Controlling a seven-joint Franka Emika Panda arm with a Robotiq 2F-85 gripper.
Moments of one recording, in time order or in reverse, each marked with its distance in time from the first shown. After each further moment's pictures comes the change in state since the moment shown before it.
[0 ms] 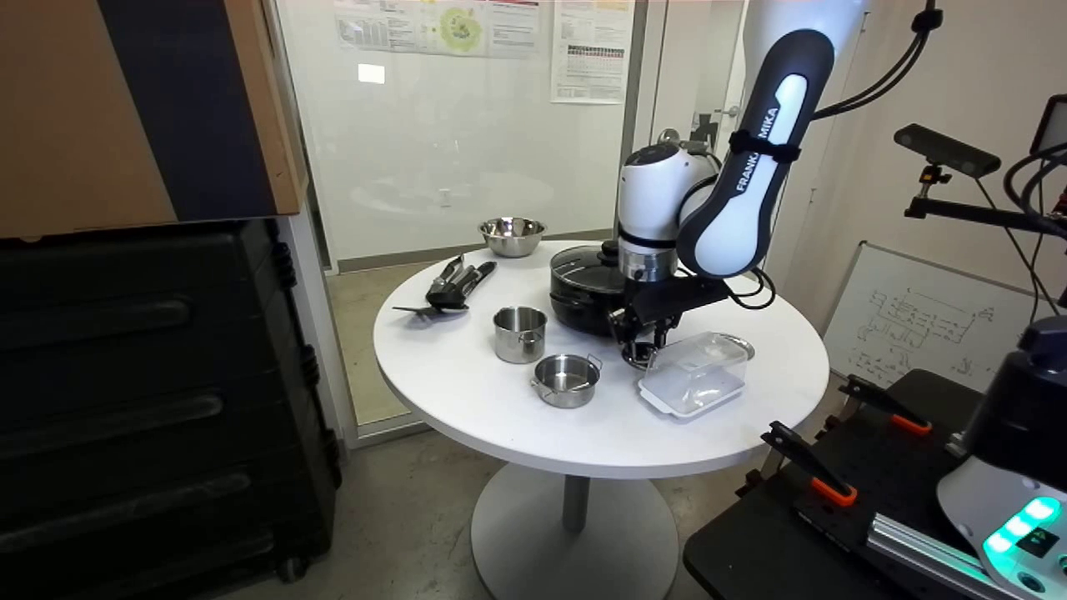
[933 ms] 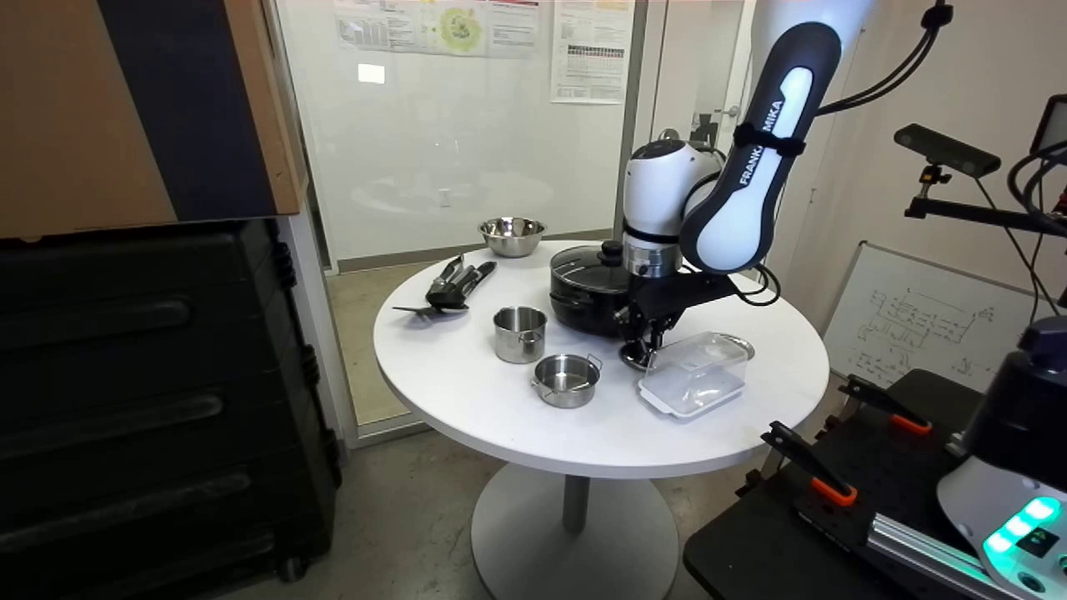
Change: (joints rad) arm -0.038 -0.026 0.028 -0.022 0.030 -0.002 -0.039
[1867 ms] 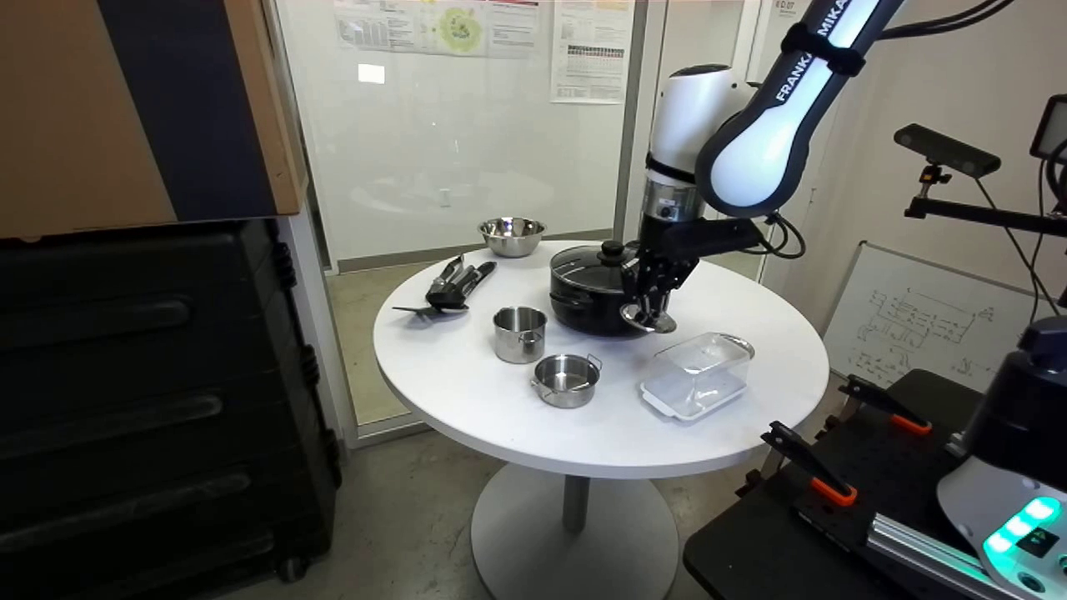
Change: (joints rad) arm -0.184 -0.297 0.212 -0.161 0.218 -0.033 -0.283
